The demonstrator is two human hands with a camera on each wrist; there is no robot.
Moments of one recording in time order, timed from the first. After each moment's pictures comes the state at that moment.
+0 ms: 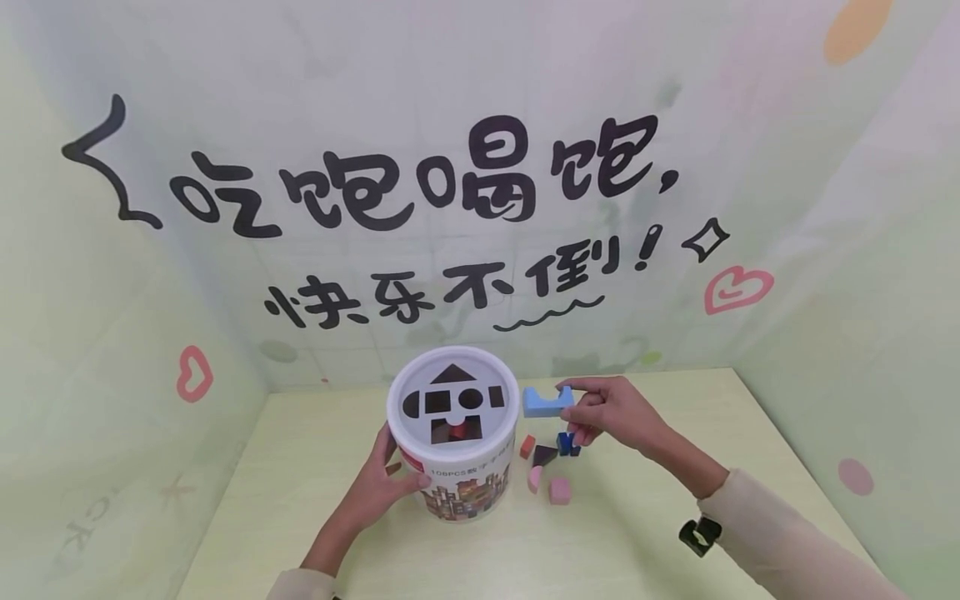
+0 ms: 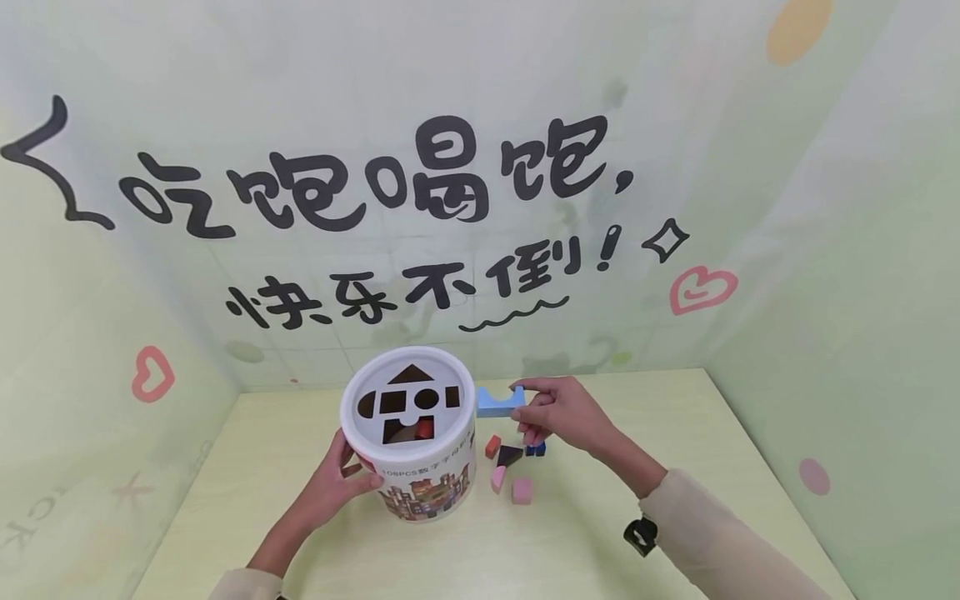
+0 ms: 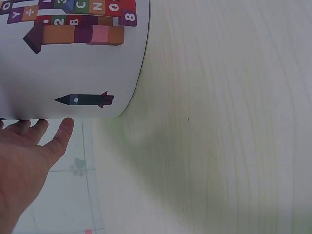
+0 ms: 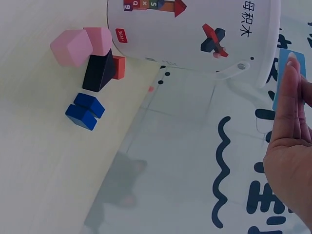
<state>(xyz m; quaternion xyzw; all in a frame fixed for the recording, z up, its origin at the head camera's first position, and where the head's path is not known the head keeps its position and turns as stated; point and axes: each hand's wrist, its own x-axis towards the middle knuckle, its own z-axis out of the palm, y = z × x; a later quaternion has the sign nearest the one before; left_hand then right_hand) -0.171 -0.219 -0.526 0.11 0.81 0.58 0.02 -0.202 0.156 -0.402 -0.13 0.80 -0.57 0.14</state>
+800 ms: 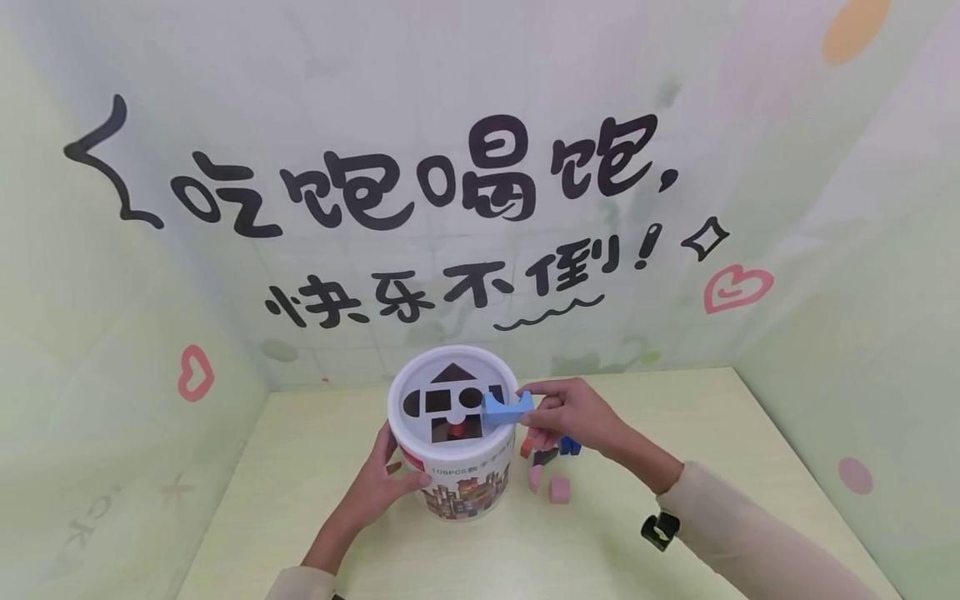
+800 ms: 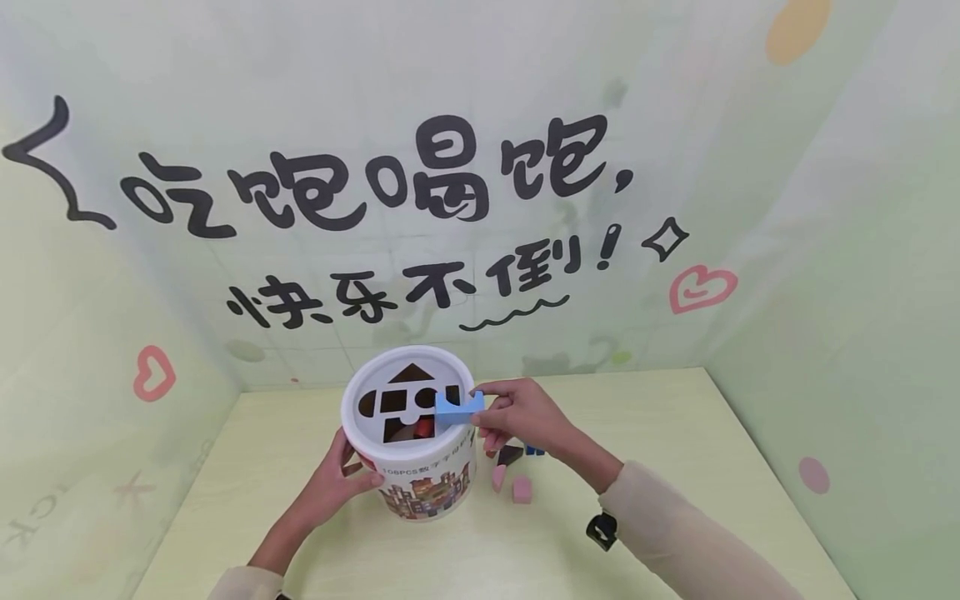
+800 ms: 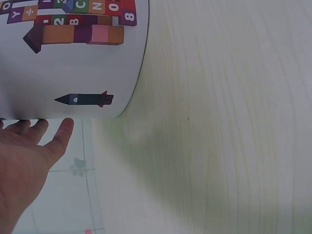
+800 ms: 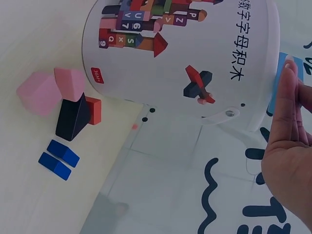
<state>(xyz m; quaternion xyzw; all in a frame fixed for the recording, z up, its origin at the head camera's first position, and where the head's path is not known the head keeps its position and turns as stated) -0.170 -0.218 -0.523 0.10 0.81 0.58 0.03 -0.203 0.110 -0.401 -0.15 0.79 -0.57 0.17</state>
